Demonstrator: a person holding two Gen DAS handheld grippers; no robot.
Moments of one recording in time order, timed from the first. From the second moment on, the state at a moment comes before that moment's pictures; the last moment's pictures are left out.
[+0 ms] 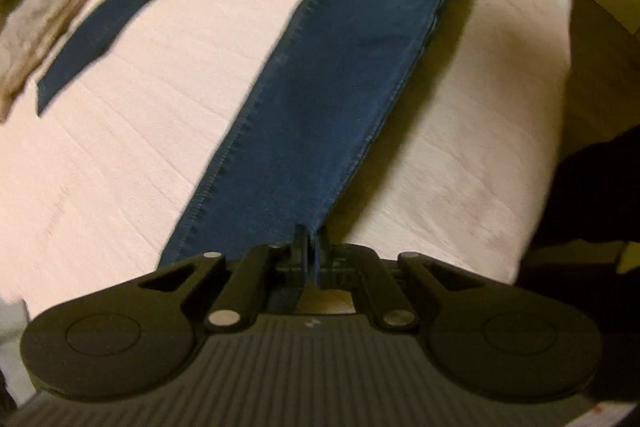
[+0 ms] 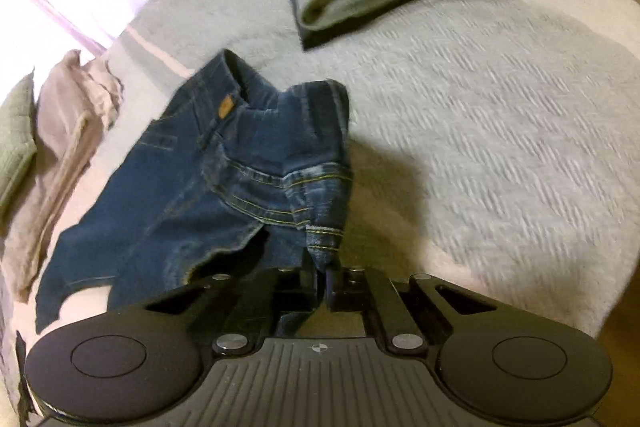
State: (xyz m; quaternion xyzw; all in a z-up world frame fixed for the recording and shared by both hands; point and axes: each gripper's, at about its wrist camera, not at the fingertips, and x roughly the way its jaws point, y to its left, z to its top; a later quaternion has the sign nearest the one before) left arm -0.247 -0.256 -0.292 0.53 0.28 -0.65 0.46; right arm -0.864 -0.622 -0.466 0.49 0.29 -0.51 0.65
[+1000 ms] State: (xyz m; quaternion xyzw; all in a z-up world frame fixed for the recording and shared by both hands) left arm -0.006 -0.509 -0.315 0.55 0.11 -0.59 0.58; right arm -0.446 -0.528 -0.487 -0.02 0.47 -0.23 0.85
